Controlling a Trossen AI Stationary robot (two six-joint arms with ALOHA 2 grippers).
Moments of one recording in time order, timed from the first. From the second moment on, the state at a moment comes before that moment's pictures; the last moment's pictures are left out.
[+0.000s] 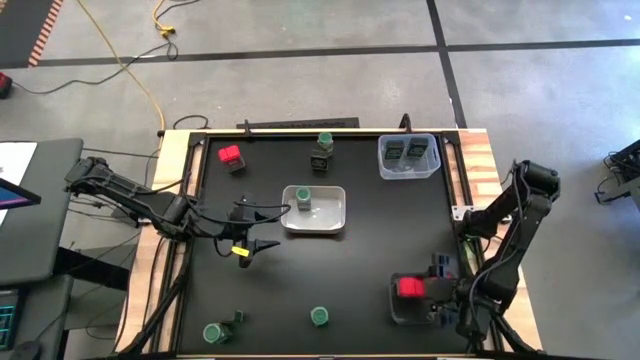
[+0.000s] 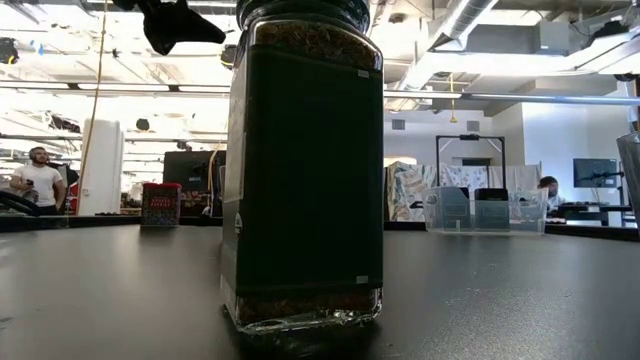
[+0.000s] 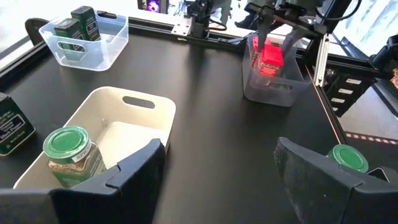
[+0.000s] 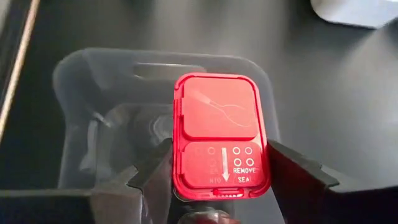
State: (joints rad) left arm -0.36 0.97 0.76 -0.17 -0.40 -0.32; right arm 1.13 1.41 0.88 -0.83 0.69 1.03
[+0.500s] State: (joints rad) left arm -0.36 0.97 0.76 -0.17 -0.40 -0.31; right arm 1.11 1.40 0.84 -0.76 0.69 0.96
